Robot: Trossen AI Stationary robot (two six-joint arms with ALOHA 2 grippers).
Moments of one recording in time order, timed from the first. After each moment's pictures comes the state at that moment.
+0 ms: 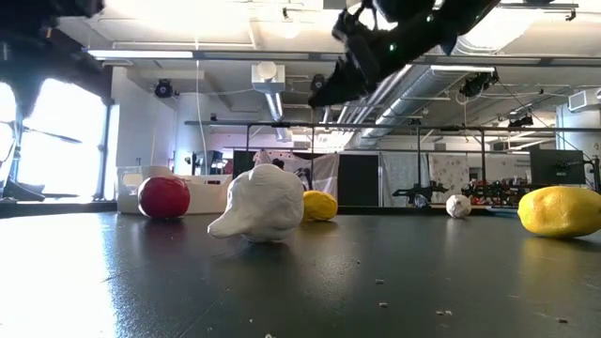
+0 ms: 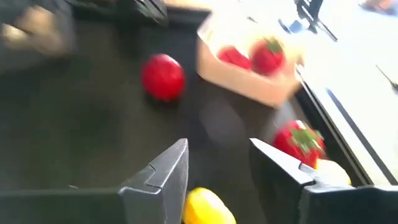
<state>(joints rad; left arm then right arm) -0.55 1.11 0.81 -0.94 -0.10 -0.44 -0.16 1.53 0.98 0.04 0.08 -0.18</state>
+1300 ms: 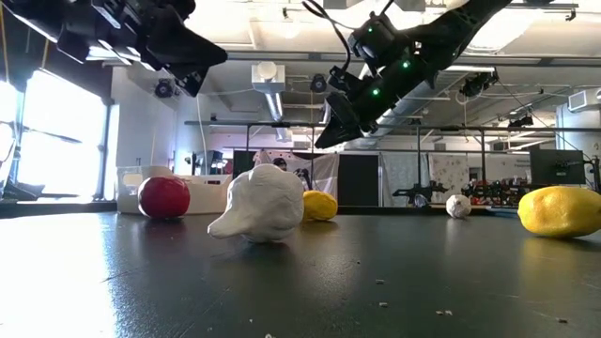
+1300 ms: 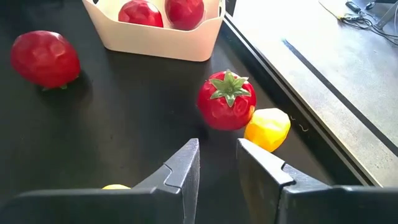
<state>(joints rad) 0.03 1.02 0.46 0.29 0.20 -0.08 -0.33 1.66 0.98 0.10 0.15 -0.05</state>
